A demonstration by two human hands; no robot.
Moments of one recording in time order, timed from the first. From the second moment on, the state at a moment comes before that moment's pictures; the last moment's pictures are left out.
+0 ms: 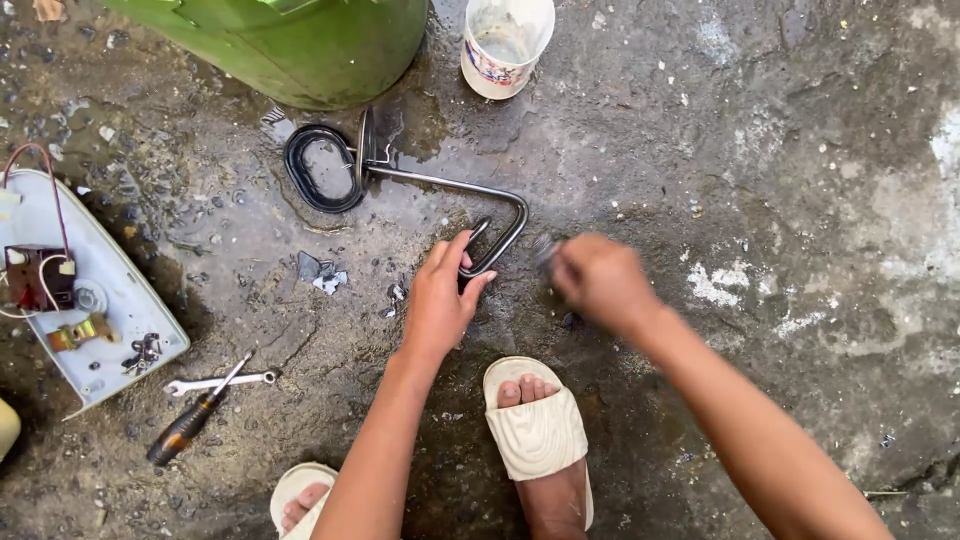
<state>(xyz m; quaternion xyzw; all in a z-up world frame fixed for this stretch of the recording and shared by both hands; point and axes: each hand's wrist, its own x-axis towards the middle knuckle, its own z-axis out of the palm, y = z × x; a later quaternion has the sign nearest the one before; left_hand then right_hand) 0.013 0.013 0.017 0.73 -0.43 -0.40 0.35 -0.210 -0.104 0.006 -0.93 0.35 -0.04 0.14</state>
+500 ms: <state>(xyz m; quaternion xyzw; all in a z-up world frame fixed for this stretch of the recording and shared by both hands) 0.008 0.009 0.022 0.73 -0.42 -0.41 0.35 -0.165 -0.120 0.013 -0.88 0.34 -0.21 0.26</state>
